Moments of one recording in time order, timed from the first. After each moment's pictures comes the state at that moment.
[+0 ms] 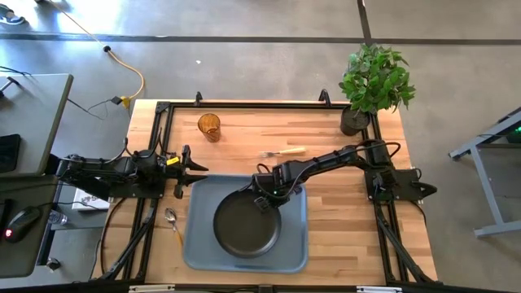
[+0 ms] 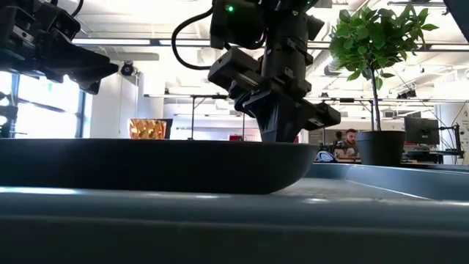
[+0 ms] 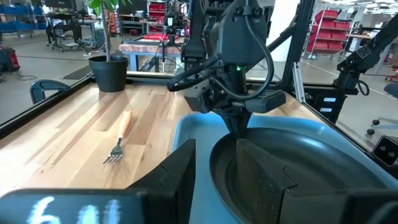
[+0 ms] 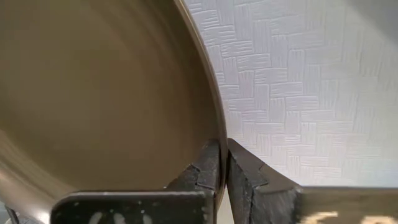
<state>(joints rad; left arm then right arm) -0.03 0.09 0.01 0.02 0.00 -0.05 0.12 2.06 1.50 -0.78 -0.25 1.10</state>
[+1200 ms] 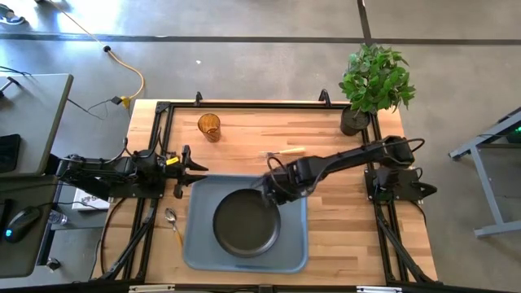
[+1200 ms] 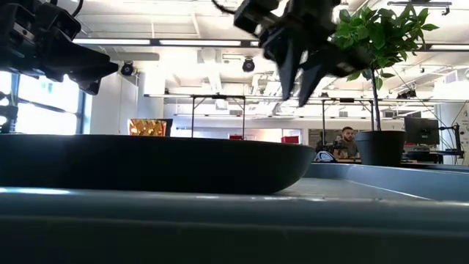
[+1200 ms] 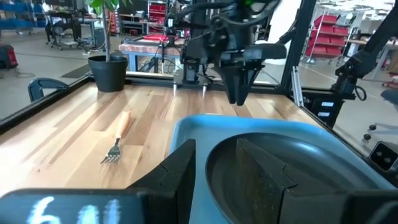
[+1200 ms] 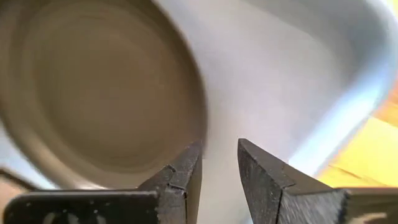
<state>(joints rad) -0.03 0.09 0.01 0.03 0.00 -0.09 0.19 1.85 1.50 -0.95 -0.07 1.36</state>
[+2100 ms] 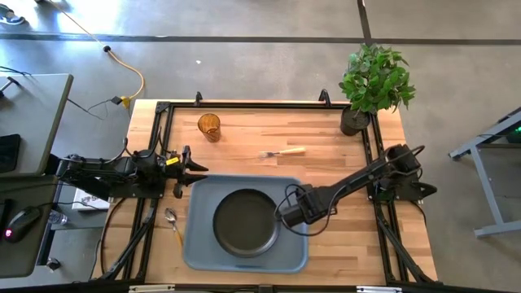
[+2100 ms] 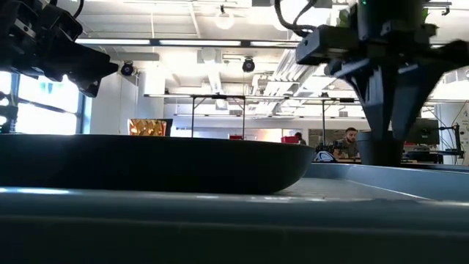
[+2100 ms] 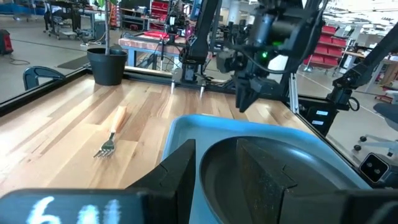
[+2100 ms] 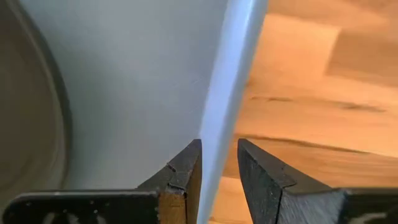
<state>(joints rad) -0.03 0.09 0.01 0.03 0.00 -0.15 0.41 1.86 1.35 -1.03 0.04 1.80</state>
